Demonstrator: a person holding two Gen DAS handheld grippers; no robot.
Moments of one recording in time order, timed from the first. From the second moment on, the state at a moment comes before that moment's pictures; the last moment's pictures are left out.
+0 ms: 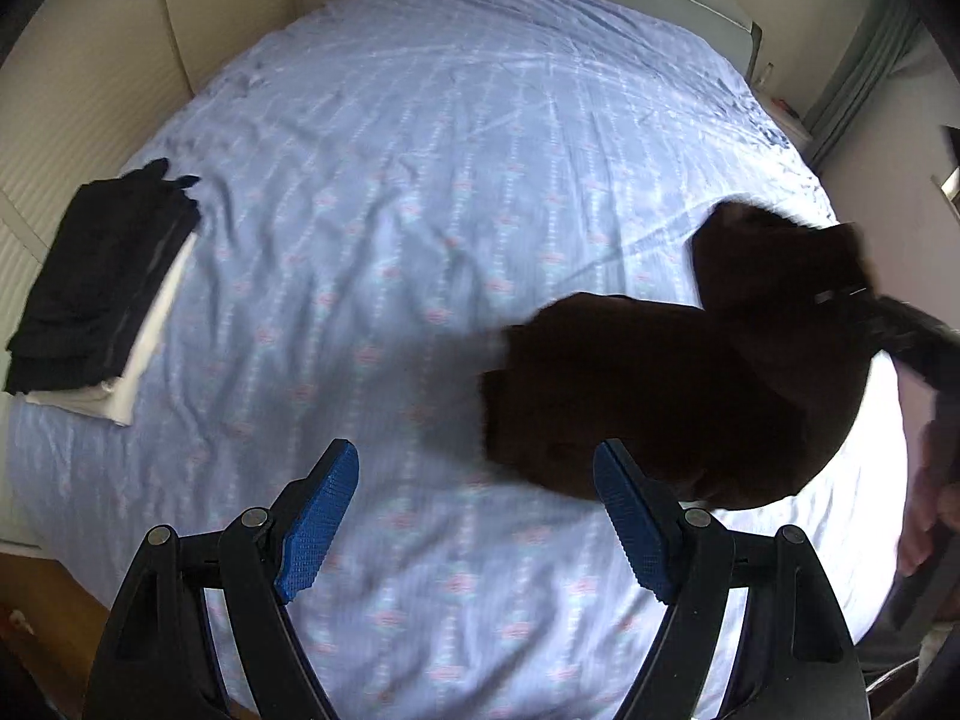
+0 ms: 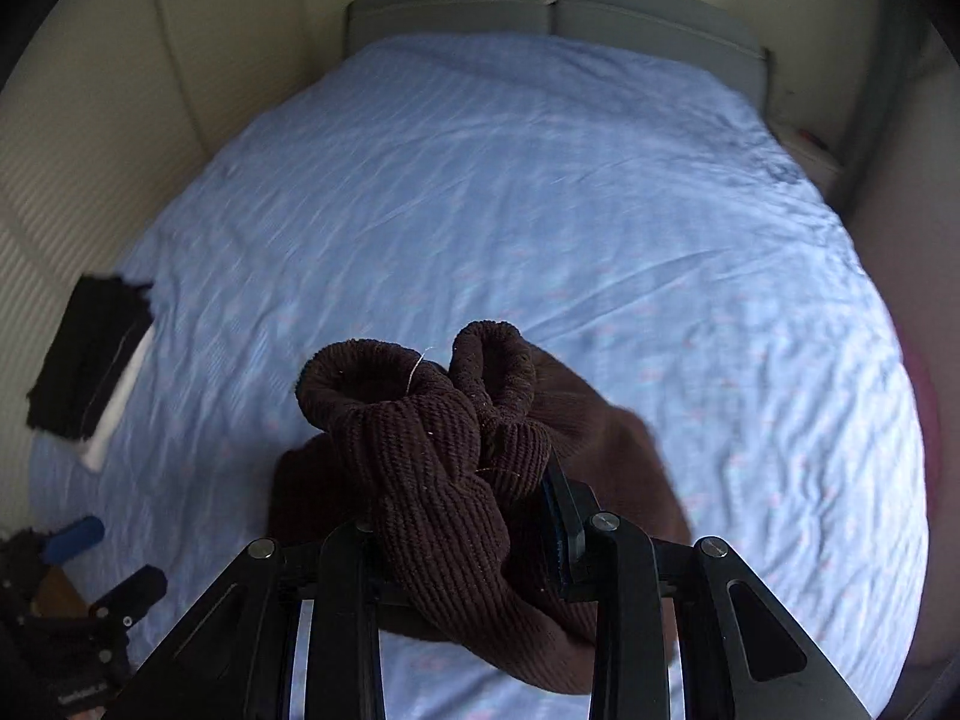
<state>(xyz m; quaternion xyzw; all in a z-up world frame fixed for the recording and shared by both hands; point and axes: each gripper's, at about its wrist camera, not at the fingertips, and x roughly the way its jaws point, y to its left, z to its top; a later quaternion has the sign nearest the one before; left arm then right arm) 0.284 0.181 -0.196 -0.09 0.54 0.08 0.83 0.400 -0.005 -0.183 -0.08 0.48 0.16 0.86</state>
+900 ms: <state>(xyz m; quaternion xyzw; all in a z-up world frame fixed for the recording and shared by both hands) 0.288 0.225 -0.189 -0.09 0.53 0.03 0.84 0.338 -0.005 -0.172 -0.06 0.54 0.17 0.82</state>
